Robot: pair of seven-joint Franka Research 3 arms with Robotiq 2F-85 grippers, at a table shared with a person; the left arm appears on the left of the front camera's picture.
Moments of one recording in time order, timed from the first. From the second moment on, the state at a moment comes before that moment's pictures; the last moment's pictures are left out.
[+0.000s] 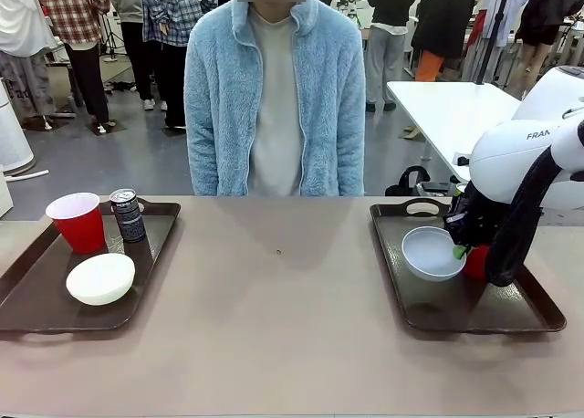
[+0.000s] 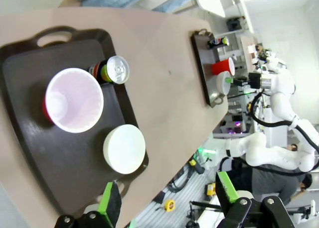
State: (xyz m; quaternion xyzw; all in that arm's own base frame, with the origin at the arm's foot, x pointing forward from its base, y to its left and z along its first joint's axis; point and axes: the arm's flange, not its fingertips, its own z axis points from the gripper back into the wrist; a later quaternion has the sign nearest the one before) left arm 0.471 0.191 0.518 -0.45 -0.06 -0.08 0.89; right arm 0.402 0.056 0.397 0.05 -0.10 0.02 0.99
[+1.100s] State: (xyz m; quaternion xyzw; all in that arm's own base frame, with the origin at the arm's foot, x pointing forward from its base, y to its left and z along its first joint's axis) left arm 0.471 0.191 0.518 -0.45 -0.06 -0.08 0.89; right arm 0.428 0.053 0.364 0.05 -0.01 0.04 1.00
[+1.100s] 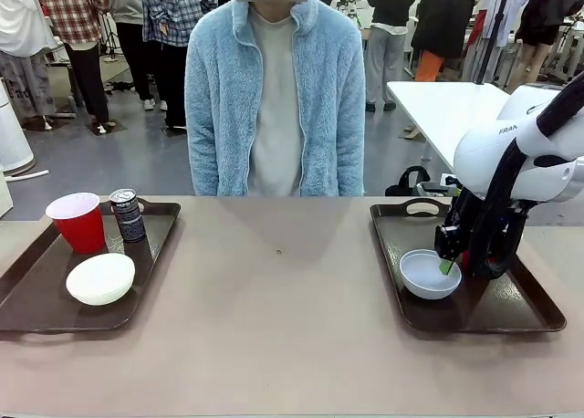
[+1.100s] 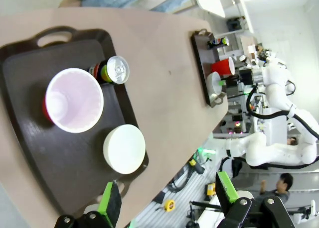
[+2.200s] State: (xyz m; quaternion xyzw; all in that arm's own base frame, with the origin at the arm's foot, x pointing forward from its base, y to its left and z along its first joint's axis) left arm 0.471 0.191 0.518 -0.45 -0.06 -0.08 0.89; right arm 0.387 0.062 0.458 0.05 -0.03 0.07 1.00
